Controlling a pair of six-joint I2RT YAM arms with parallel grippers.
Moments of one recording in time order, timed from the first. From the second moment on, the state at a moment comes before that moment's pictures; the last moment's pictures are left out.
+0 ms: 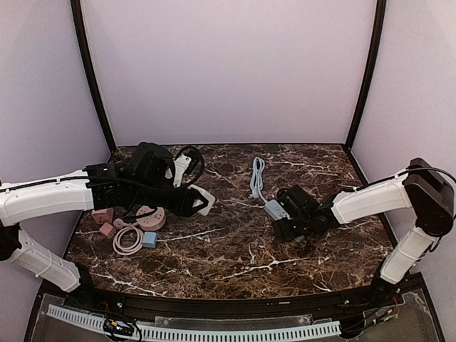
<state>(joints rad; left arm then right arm) -0.92 1.31 1.04 -0.44 -0.07 -0.31 0.85 1.62 0.76 -0.23 0.33 0.41</state>
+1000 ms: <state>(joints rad) -0.92 1.44 1.08 -0.47 0.02 -0.23 1.10 1.75 0.91 -0.19 0.18 0.33</state>
